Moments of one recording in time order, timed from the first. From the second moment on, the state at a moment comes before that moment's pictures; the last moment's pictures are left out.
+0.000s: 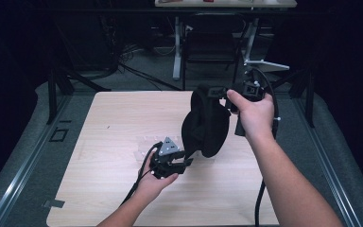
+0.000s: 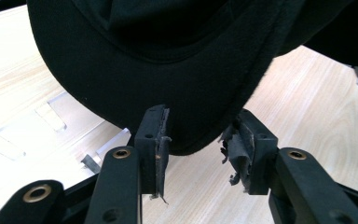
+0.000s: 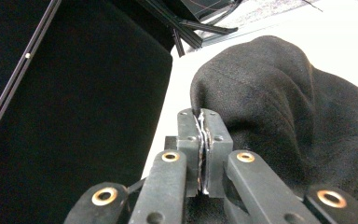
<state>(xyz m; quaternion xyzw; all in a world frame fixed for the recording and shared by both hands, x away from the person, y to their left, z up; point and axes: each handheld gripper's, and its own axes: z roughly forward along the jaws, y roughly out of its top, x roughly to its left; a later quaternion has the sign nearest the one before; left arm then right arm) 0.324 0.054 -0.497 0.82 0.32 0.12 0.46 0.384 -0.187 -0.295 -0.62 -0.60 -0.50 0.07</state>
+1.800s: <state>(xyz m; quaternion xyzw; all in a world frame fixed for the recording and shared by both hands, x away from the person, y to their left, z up) 0.319 0.073 -0.518 0.81 0.33 0.17 0.46 0.384 -0.171 -0.297 -0.58 -0.62 -0.51 0.10</state>
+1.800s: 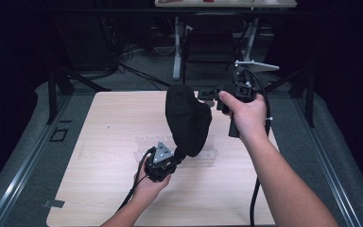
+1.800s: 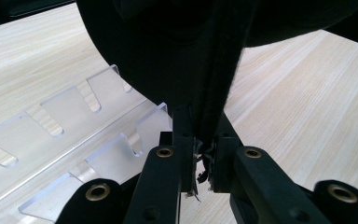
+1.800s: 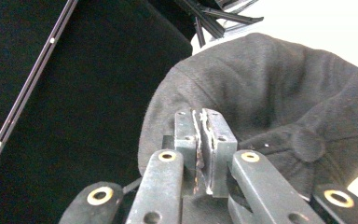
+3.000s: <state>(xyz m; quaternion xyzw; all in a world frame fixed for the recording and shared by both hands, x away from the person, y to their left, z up) 0.328 0.096 -0.554 0.79 0.38 0.08 0.48 0.371 -0.211 -0.305 -0.60 -0.61 -0.51 0.08</state>
